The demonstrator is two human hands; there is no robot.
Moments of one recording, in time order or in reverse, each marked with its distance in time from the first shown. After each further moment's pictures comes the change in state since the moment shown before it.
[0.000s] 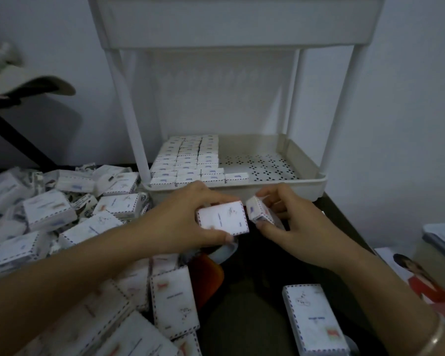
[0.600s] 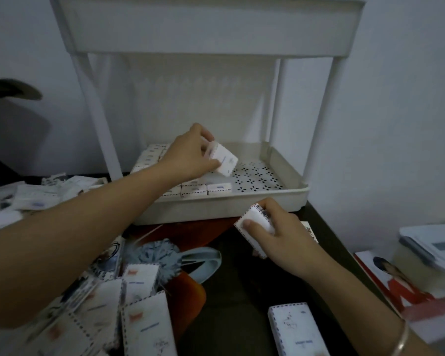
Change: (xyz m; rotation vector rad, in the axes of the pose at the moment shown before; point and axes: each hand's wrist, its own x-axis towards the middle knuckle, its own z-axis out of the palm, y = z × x) left_hand 0.135 -0.028 -0.019 -0.096 0.332 -0.105; right_hand 0.009 0.006 0.010 0.153 0.070 0.199
